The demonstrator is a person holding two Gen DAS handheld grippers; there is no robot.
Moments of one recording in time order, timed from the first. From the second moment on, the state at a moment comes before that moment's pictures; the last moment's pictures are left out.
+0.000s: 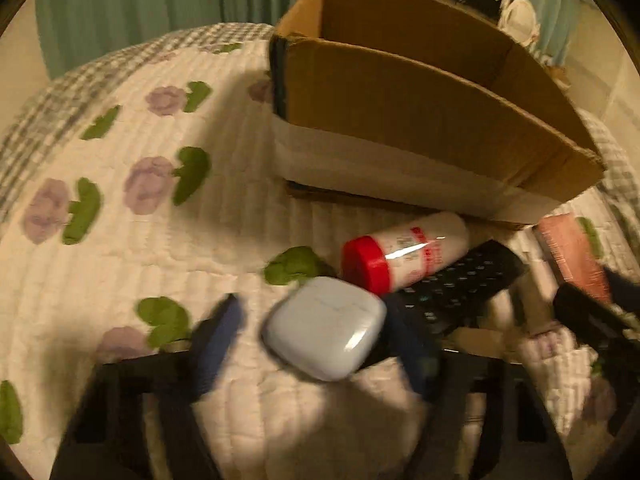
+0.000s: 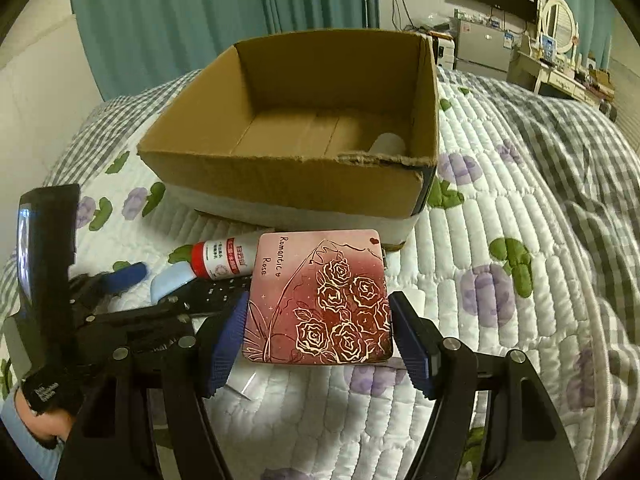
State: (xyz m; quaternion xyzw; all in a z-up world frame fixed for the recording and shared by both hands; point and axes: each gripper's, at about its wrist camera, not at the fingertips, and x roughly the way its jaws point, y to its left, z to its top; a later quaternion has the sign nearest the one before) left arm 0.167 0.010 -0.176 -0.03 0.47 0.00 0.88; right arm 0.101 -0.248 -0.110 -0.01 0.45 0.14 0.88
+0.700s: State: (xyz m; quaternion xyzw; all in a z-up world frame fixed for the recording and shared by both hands) left arm 0.101 0.002 -0.090 0.00 0.39 0.00 0.92; right arm 0.062 -0.245 -0.052 -0.03 0.40 0.13 0.91
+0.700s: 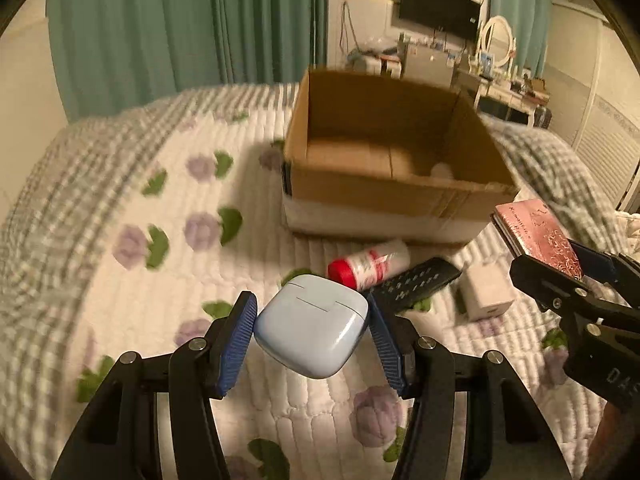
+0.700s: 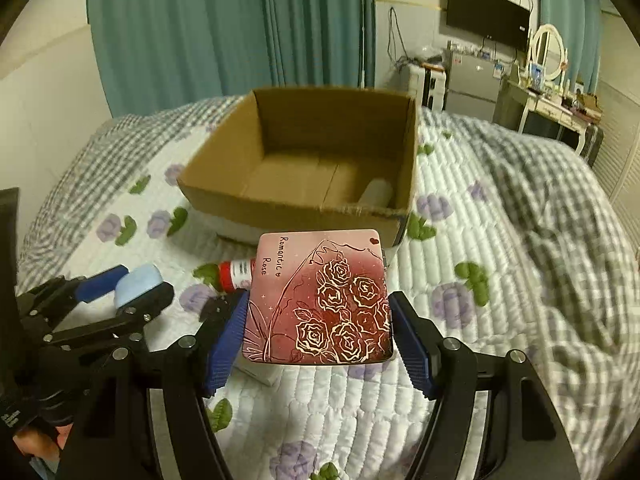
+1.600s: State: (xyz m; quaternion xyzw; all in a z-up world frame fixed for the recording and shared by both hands) left arm 0.259 -0.046 -0.051 0.08 0.34 -0.03 0.94; right arm 0.193 -0.269 0.007 -0.03 0.35 0.13 0.93
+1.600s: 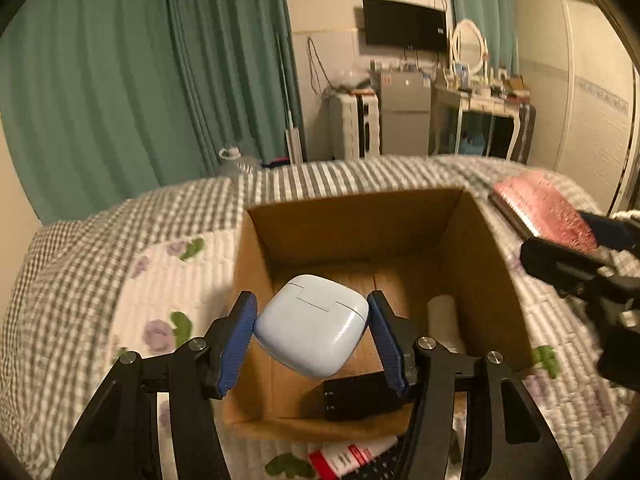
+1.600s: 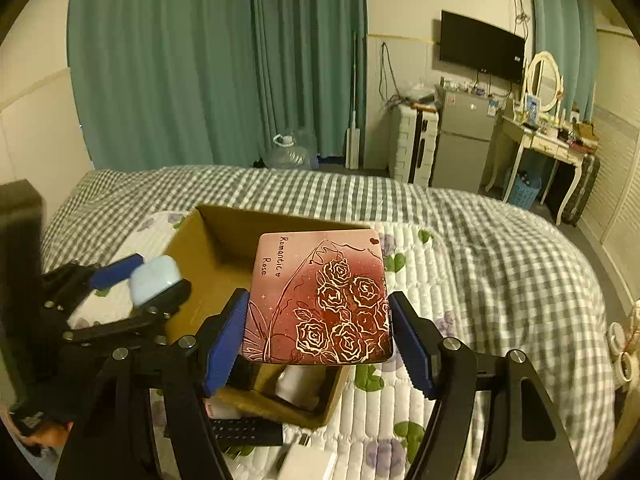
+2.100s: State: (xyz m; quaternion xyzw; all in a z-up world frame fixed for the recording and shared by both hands) left arm 0.268 -0.048 -0.060 0.09 0.34 -0.02 0.94; right arm 0.212 -0.278 -0.020 -0.02 0.36 0.13 0.92
